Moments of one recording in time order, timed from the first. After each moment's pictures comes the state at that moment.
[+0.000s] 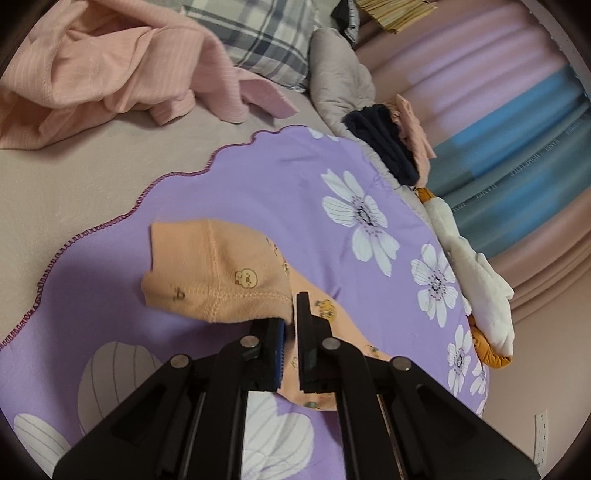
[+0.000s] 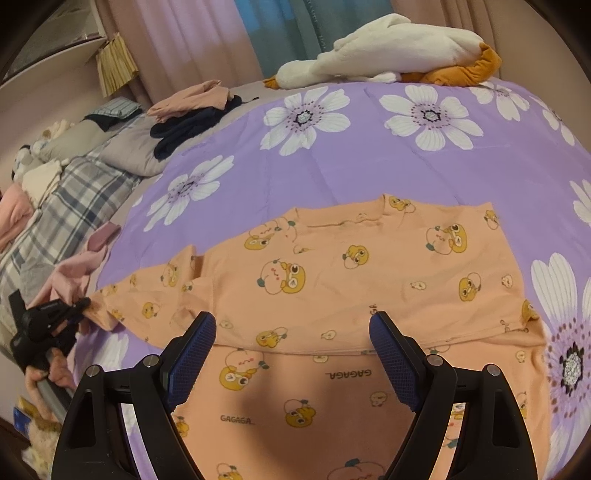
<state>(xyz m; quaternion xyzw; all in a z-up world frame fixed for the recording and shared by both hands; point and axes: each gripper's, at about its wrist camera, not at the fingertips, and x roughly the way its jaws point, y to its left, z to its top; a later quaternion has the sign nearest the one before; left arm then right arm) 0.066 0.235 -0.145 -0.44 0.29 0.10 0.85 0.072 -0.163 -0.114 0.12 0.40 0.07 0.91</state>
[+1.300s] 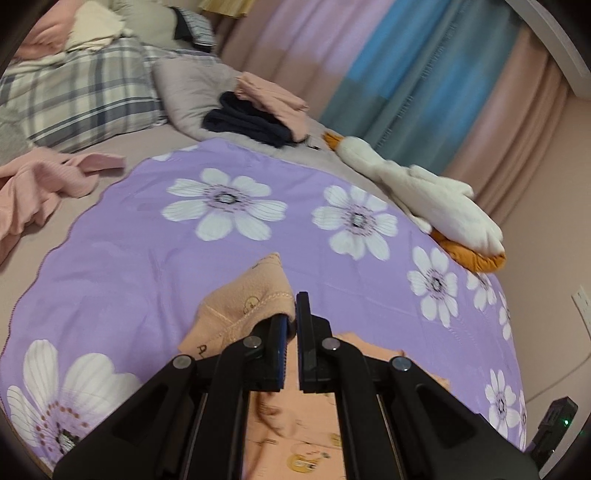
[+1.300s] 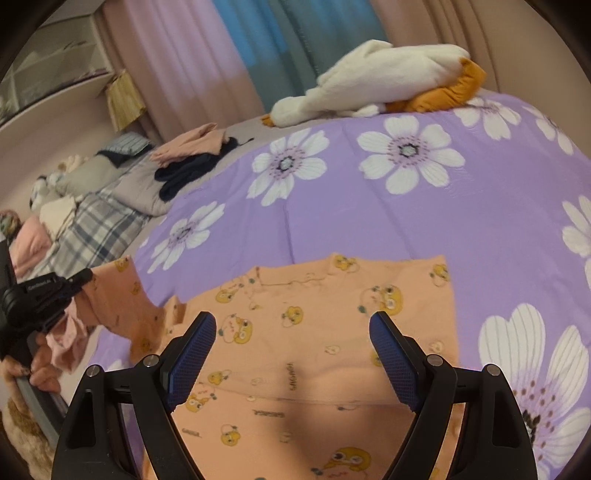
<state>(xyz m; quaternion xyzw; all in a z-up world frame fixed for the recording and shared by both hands) 0.102 0.045 -0.036 -0.23 0.30 0.00 0.93 0.073 -0.254 -0.088 0.15 0.34 0.09 0.92</state>
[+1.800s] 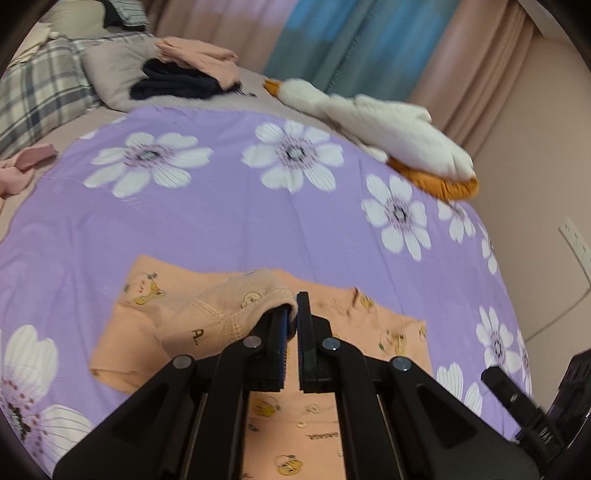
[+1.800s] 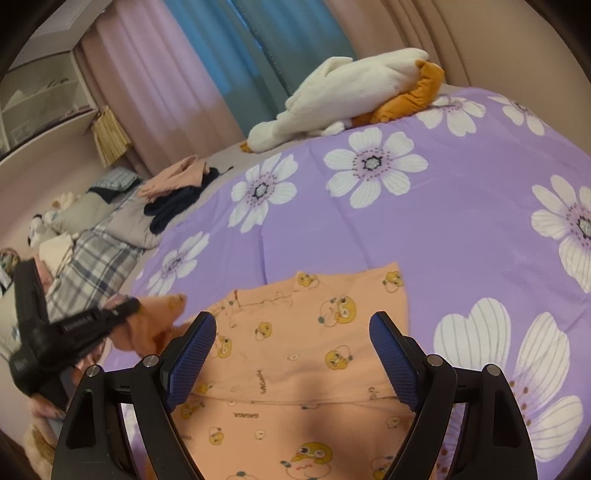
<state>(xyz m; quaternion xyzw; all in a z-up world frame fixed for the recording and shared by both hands) 0.118 -0.061 -0.069 -0.17 0.37 -0.08 0.91 0.057 -0.300 -0.082 0.20 0.32 0.07 0.93</state>
